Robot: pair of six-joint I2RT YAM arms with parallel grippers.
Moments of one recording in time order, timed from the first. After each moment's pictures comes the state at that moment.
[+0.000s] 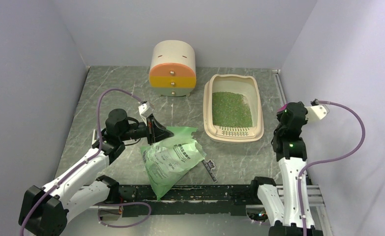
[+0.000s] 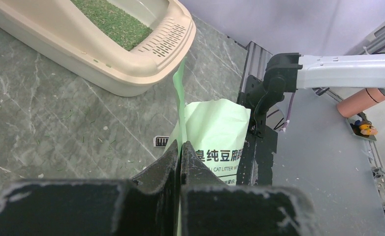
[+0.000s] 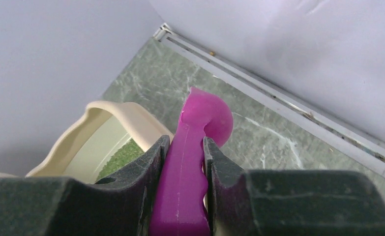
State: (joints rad) left arm -0.47 0.93 0.53 0.25 0.84 -0.33; right arm -0.12 0.74 0.84 -0.37 0.53 0.58
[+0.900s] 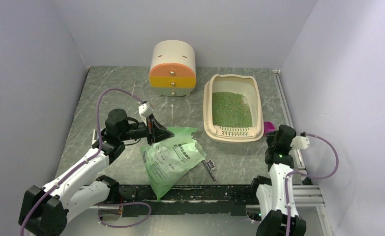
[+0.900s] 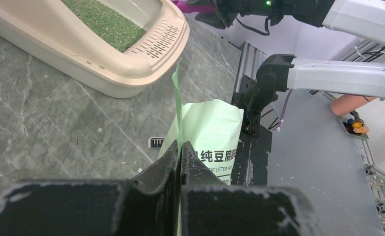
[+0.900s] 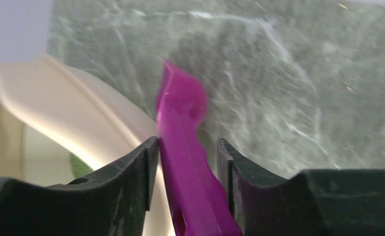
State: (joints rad) left arm -0.47 0.93 0.53 0.26 0.86 -0.35; right arm -0.31 0.71 0.37 -0.22 0.26 0.95
